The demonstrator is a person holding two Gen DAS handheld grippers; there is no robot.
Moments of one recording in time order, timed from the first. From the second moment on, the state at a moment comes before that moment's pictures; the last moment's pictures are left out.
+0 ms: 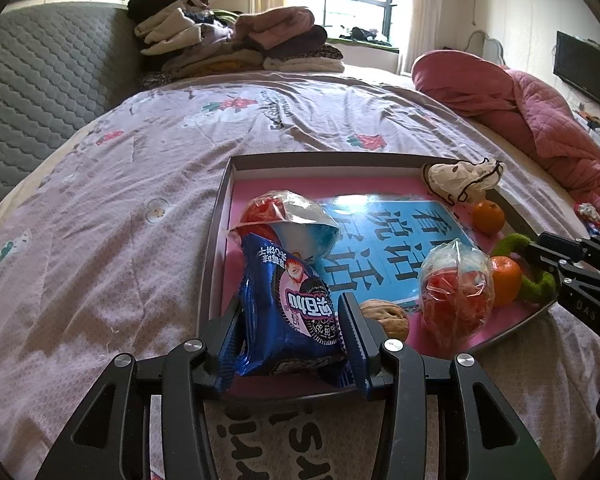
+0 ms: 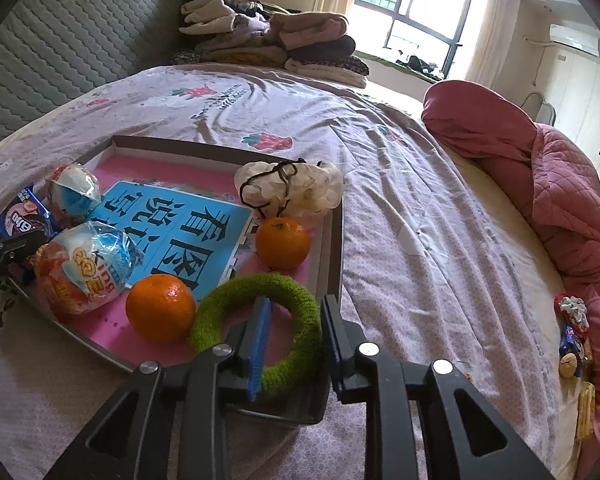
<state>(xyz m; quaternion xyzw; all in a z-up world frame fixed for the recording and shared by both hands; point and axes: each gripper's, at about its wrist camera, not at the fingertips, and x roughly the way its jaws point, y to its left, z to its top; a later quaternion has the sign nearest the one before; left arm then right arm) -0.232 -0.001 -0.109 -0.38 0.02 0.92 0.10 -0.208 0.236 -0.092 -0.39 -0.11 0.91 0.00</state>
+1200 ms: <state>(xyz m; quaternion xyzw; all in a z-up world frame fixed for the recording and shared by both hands) -0.219 0.002 -0.085 -0.37 0.02 0.93 0.09 -0.195 0.240 -0.068 -0.35 -0.06 0.93 0.00</state>
